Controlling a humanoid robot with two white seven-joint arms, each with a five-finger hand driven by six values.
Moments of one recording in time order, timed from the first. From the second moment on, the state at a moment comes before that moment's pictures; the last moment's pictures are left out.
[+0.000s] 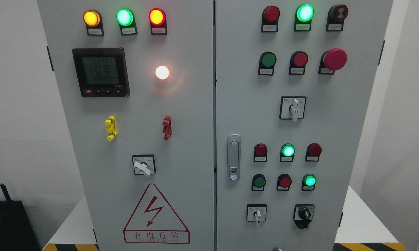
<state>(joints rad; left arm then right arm) -0.05 -0.04 0.00 0.00 0.12 -0.12 -0.14 0.23 0.11 0.18 -2.01 0.00 0.00 0.00</state>
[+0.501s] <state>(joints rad) -0.05 -0.04 0.00 0.00 0.12 -0.12 -0.14 0.24 0.10 0.18 -2.01 0.00 0.00 0.00</state>
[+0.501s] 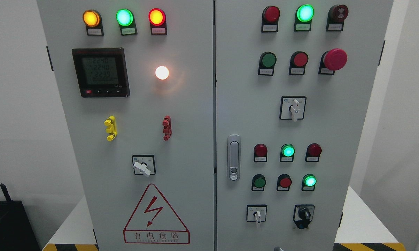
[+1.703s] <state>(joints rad) -0.05 -0.04 0.00 0.00 0.12 -0.12 -0.14 0.22 0.10 0.20 -2.01 0.23 -0.03 -0.13</state>
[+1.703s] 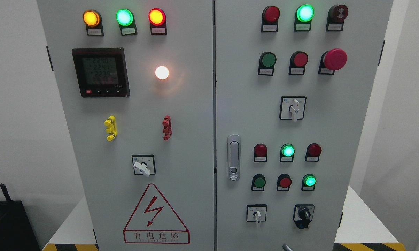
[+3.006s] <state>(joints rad) -0.05 -0.04 0.00 0.00 0.12 -0.12 -0.14 0.03 0.12 0.26 -1.93 1.12 -0.05 -0.35</state>
